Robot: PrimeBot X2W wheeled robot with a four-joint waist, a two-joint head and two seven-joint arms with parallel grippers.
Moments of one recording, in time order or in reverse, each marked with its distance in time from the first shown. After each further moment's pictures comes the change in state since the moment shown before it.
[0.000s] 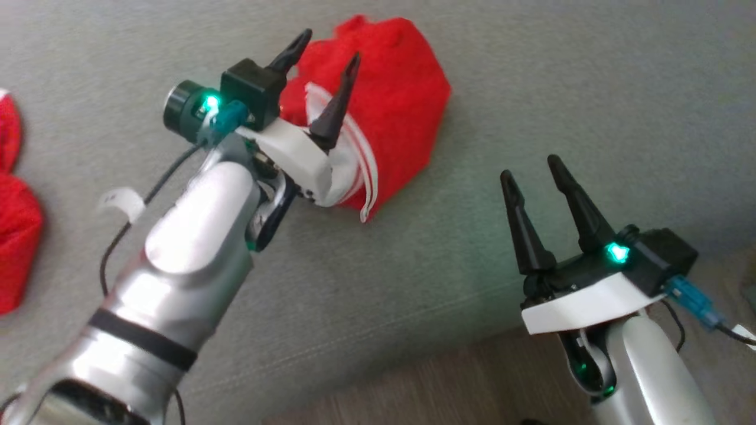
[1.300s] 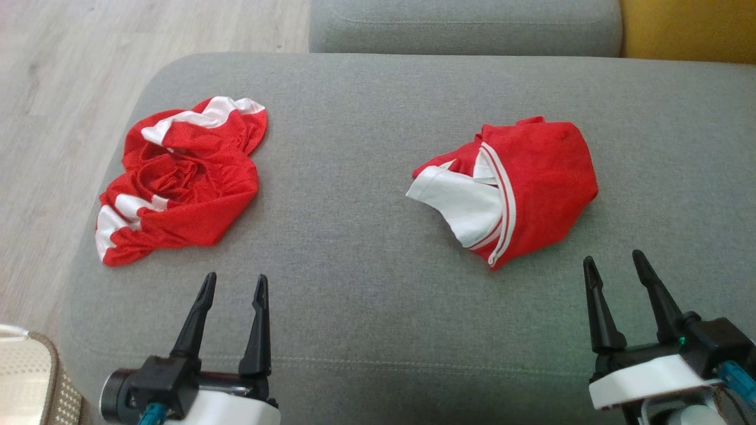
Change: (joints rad) left arm 1.037 -0.114 0.565 -0.701 0.369 0.034 -0.007; right arm 0.278 0.014 -0.244 -0.021 -0.154 0.000 0.001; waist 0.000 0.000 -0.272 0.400
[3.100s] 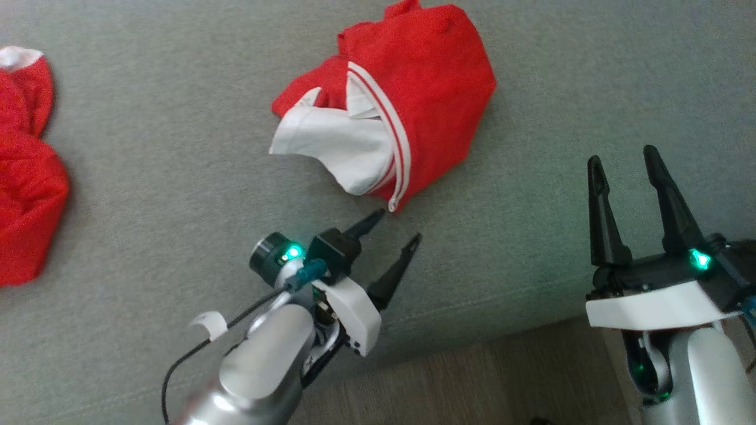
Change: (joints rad) left arm -0.667 -0.004 -0.557 0.688 -0.170 -0.159 0.000; right arm -0.202 -0.001 0.034 -0.103 0.020 0.000 0.000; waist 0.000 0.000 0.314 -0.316
